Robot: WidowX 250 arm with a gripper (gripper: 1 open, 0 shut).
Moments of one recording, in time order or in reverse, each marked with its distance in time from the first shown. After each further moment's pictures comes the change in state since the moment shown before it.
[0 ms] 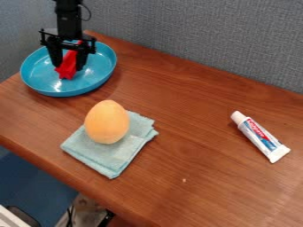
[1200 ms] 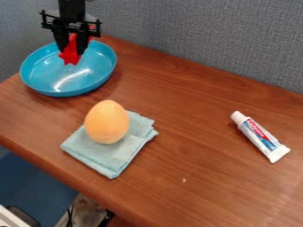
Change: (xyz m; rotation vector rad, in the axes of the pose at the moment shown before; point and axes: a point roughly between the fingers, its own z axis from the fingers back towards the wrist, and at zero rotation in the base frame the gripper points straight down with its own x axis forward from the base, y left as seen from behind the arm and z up) arm -0.017 -0.015 0.043 -0.014 -0.070 -0.016
